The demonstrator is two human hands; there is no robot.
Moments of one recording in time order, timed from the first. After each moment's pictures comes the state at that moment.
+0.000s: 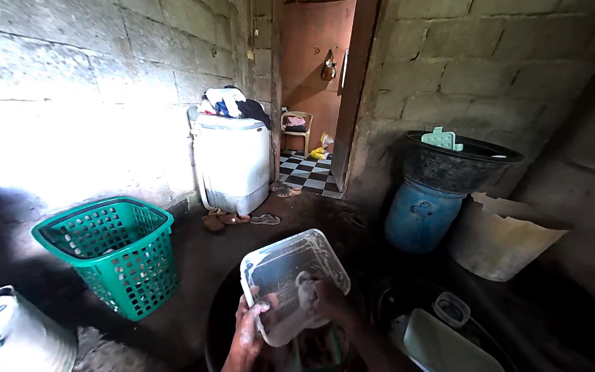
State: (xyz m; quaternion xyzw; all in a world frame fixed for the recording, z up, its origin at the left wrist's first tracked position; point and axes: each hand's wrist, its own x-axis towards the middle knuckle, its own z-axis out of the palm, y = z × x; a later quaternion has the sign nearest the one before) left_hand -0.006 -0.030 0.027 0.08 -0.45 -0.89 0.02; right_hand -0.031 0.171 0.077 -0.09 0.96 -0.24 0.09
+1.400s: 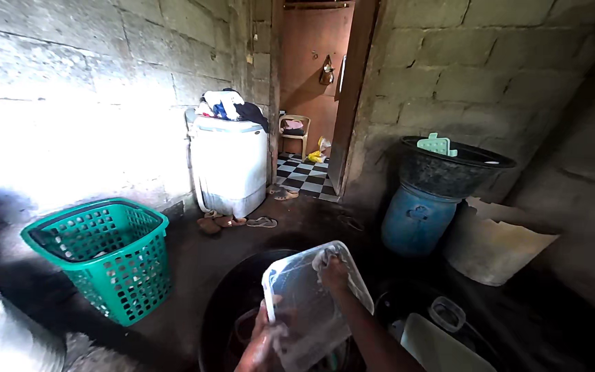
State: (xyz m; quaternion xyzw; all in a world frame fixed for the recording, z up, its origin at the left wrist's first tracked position) left_hand 0.014 -0.012 0.034 -0.05 -0.56 -0.82 -0.08; right_hand -0.068 0.176 0.113 0.14 0.94 -0.30 -0.03
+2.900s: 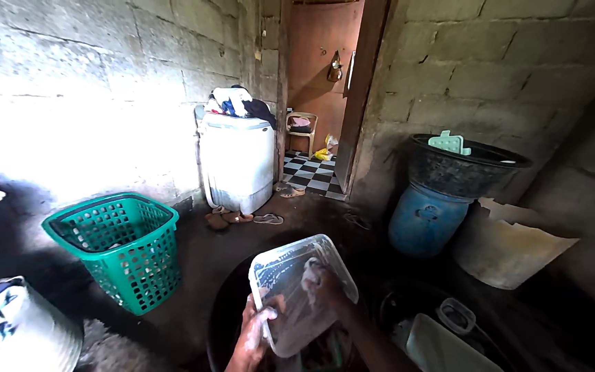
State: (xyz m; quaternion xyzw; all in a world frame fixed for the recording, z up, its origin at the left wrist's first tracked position) left_hand 0.008 -0.030 0.035 0.04 -0.47 -0.88 0.00; right_hand -0.054 0.166 0.074 -0.02 0.95 -0.32 0.02
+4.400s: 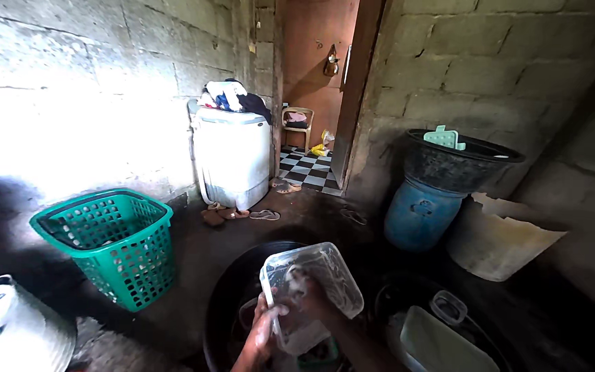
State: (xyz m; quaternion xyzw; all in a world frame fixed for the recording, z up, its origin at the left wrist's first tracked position) left_hand 0.008 -0.007 0.026 0.07 -0.52 -0.85 -0.06; right_hand -0.036 0.142 0.057 -0.11 0.93 -0.35 0.01
